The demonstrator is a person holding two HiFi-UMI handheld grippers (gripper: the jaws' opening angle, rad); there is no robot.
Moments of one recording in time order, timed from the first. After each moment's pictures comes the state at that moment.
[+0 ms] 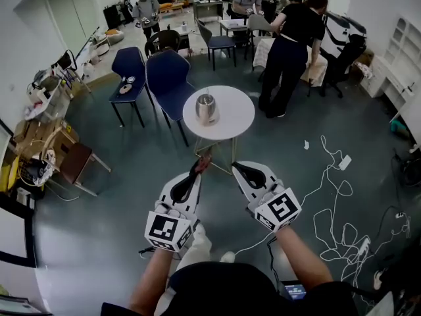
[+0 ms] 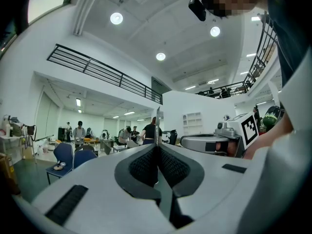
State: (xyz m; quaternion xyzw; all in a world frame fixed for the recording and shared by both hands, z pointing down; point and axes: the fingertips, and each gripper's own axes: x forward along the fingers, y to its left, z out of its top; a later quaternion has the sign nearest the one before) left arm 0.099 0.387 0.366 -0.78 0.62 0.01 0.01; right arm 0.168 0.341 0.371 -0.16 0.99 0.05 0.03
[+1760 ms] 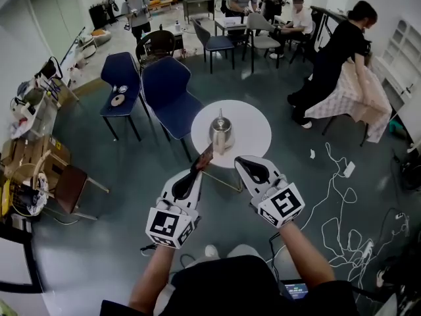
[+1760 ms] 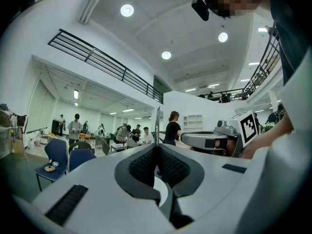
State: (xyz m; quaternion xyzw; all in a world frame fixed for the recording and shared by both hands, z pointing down) left arm -0.165 0.151 0.377 -0.80 0.60 0.02 -0.01; right arm -0.089 0.106 0.370 -0.19 0.98 0.06 0.00
